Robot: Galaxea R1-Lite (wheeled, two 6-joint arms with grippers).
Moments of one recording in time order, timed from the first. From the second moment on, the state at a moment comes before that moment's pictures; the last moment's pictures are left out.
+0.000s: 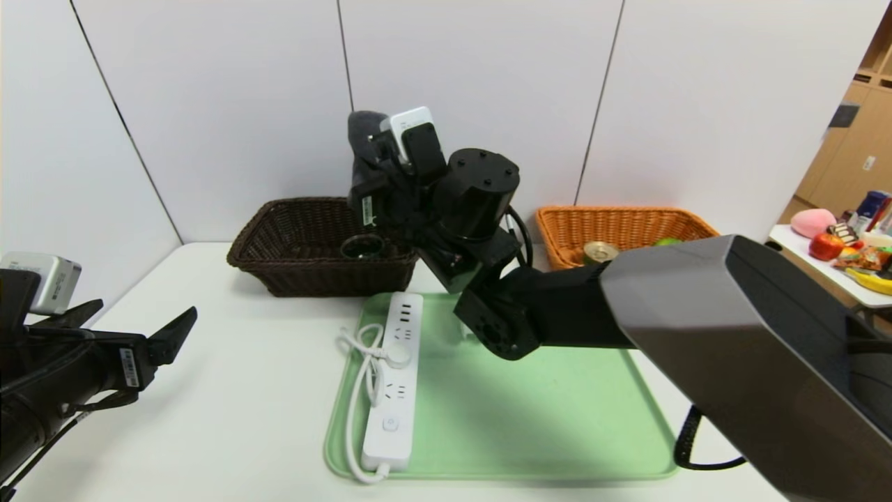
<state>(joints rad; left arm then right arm) 0.00 1.29 -0.21 -0.96 0.08 0.12 0.81 2.37 -1.78 -0.99 -0.17 -0.22</state>
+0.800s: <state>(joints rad) 0.00 1.30 -0.20 -0.96 0.08 0.11 0.72 2.58 -1.96 -0.90 -0.17 -0.29</state>
